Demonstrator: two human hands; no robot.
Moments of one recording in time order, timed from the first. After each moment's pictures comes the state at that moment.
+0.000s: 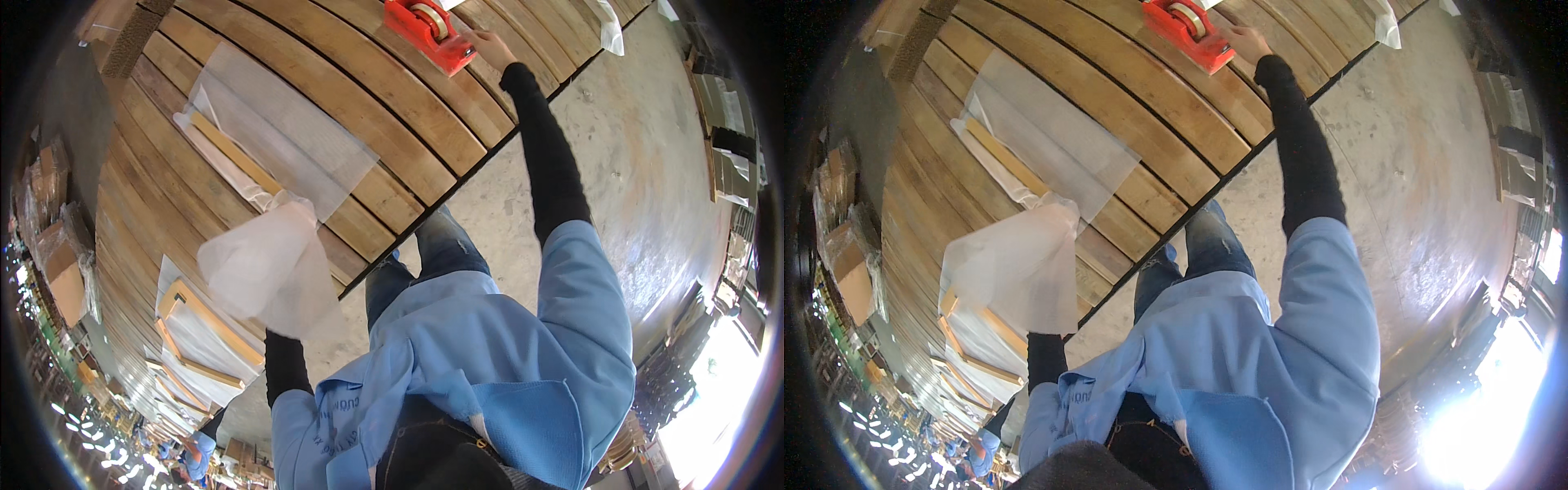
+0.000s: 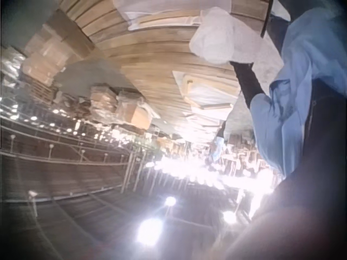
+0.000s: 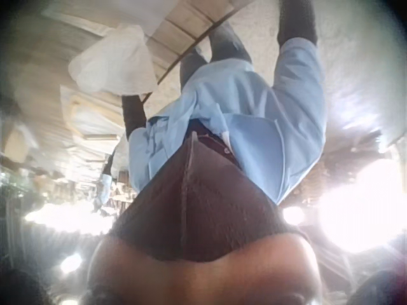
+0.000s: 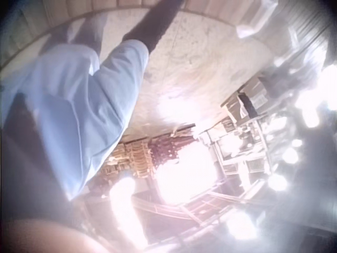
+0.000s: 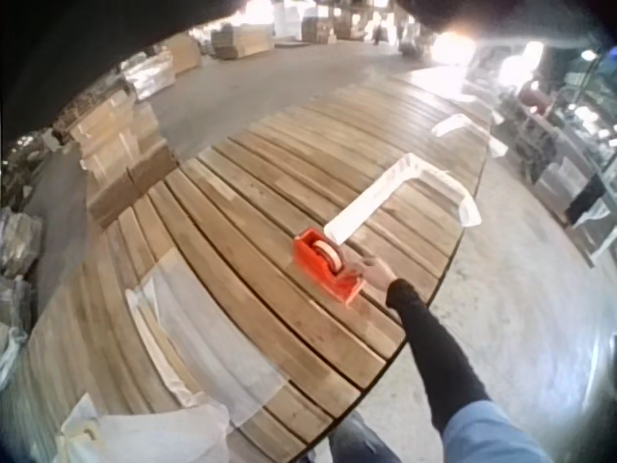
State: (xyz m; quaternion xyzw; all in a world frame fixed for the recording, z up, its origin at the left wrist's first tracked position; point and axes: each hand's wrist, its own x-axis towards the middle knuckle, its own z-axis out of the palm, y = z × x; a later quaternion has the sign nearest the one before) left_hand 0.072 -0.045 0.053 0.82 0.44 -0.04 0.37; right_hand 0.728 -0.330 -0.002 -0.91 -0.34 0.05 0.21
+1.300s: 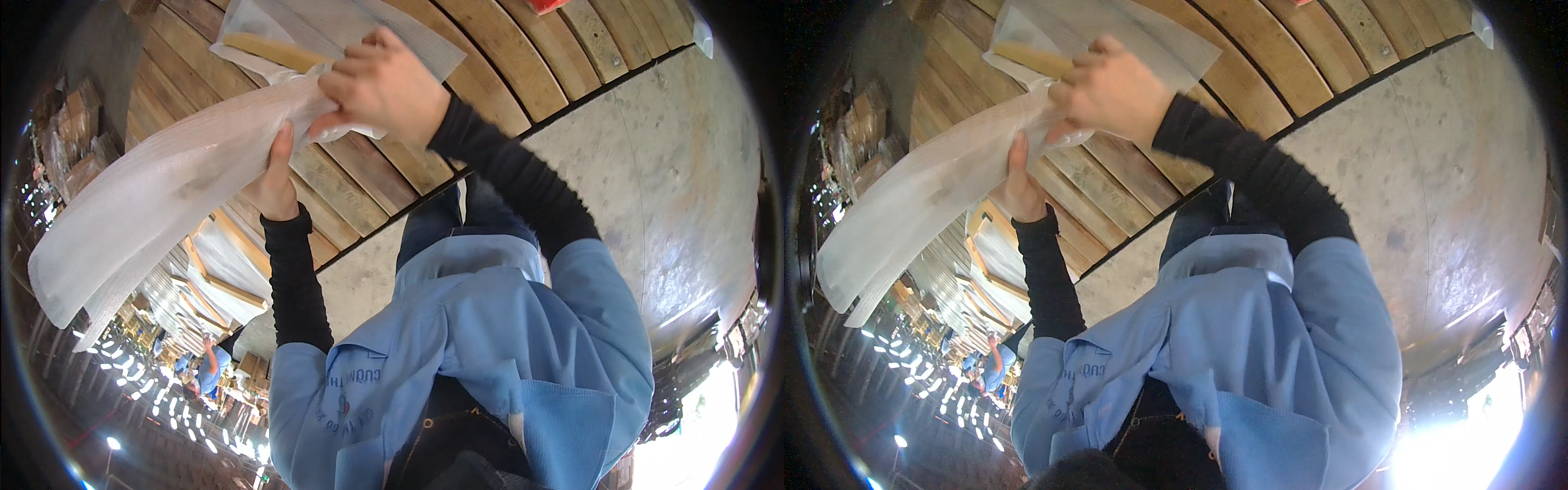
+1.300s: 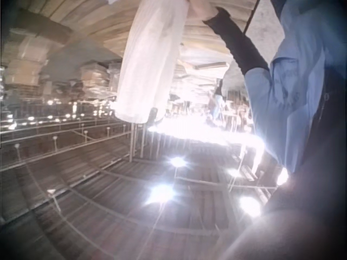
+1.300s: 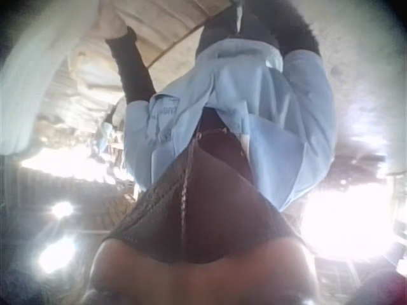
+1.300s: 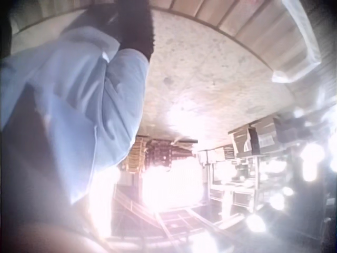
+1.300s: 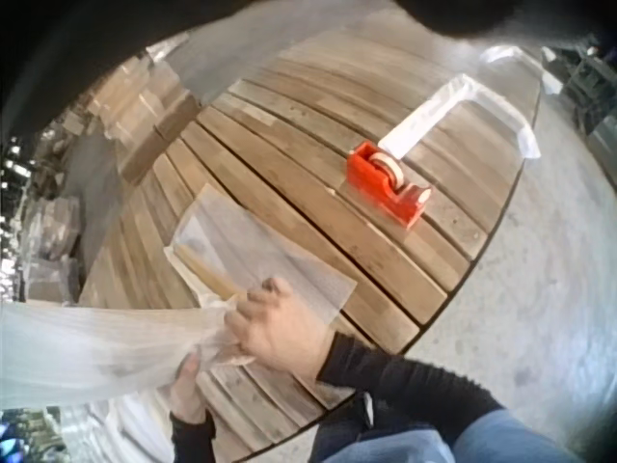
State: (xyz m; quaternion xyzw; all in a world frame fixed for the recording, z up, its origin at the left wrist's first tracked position) left_hand 0.231 -0.055 0.202 0.67 0.37 0.37 0.52; right_hand 0.411 -0.163 0.173 -0.70 -0.63 0.00 0.34
